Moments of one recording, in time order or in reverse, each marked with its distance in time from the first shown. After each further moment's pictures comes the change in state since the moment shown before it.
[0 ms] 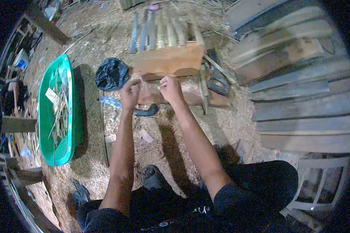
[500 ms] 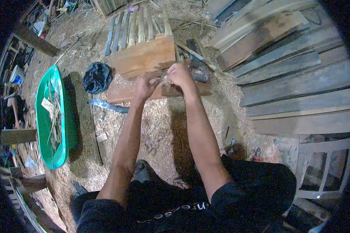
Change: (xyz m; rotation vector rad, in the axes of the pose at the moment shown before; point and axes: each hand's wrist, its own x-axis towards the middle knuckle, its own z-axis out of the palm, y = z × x) left_hand -0.005 0.087 0.122 0.006 -0.324 0.187; right_hand -0.001 0.030 -0.133 0.125 -0.137 0.240
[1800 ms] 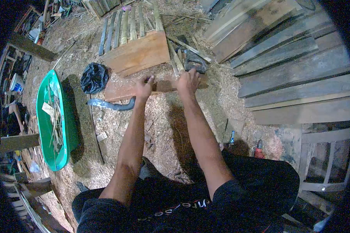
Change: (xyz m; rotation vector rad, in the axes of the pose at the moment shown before) left_hand -0.030 -0.008 0.035 -0.362 0.137 -0.433; right_hand -0.047 0.053 0.012 -0.738 0.625 0.022
